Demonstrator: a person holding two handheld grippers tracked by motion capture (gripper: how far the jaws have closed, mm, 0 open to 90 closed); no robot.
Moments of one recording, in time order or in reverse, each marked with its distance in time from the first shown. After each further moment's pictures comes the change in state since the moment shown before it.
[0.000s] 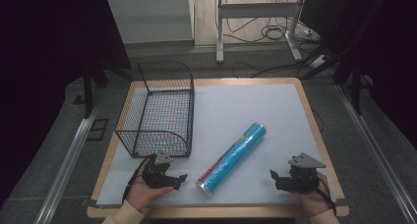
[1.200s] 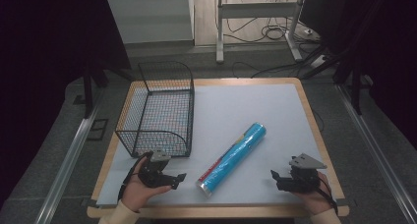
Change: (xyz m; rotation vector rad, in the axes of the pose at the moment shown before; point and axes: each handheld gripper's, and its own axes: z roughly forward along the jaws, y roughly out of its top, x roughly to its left) left arm -0.009 0.017 -0.030 0.004 -0.038 0.002; right arm -0.002 -0.003 -0.001 -0.001 0.010 -0.022
